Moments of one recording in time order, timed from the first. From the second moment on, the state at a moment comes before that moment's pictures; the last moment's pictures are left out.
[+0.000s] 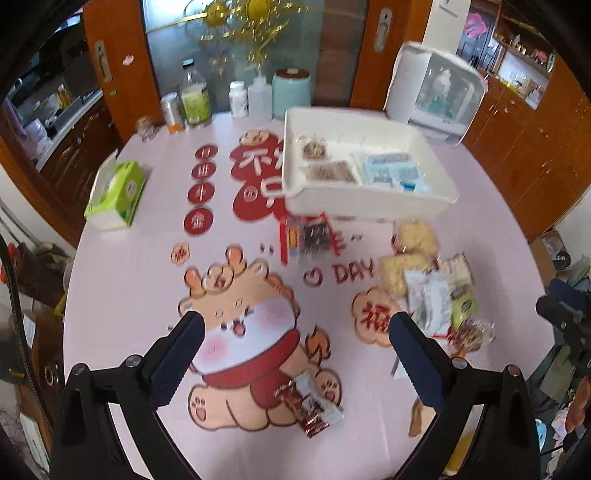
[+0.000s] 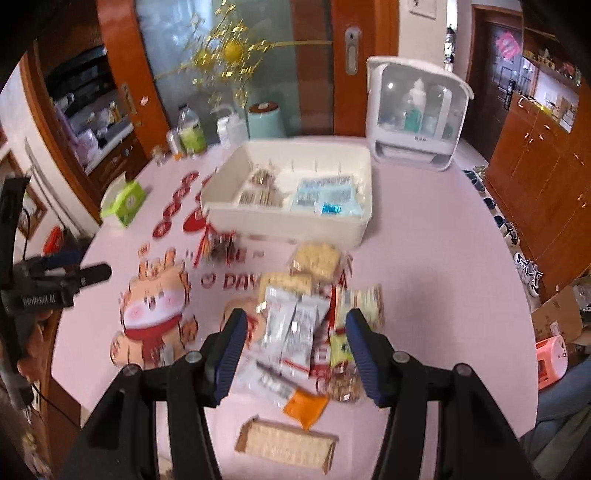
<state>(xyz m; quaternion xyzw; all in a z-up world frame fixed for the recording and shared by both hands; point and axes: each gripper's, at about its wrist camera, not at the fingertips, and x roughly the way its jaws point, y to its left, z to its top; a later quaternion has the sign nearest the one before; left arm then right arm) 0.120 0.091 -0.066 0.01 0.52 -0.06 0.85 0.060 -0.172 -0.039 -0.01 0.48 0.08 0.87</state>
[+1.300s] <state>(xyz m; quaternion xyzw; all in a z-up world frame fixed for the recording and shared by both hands) 0.081 0.073 -0.247 -0.01 0.67 0.01 0.74 -0.015 -0.155 -0.218 -0.31 0.56 0.41 0.65</state>
